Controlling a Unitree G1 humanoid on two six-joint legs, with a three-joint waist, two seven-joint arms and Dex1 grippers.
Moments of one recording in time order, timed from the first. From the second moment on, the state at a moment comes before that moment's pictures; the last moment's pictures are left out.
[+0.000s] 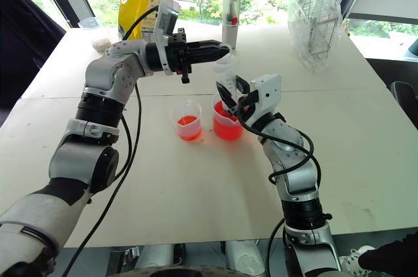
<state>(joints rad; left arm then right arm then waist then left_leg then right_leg) -1.15 0.27 -0.03 0.56 -0.42 0.42 -1.19 -0.36 -0.22 0.03 -0.27 0.21 0.30 0.40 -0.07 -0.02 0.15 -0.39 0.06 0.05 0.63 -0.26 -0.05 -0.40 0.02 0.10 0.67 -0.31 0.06</state>
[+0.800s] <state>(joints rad) -1.20 0.27 -0.03 0.62 -0.42 0.42 -1.20 -0.35 -0.21 0.03 -0.25 0.22 0.25 0.40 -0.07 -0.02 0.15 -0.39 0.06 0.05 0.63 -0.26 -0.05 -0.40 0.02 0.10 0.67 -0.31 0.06</state>
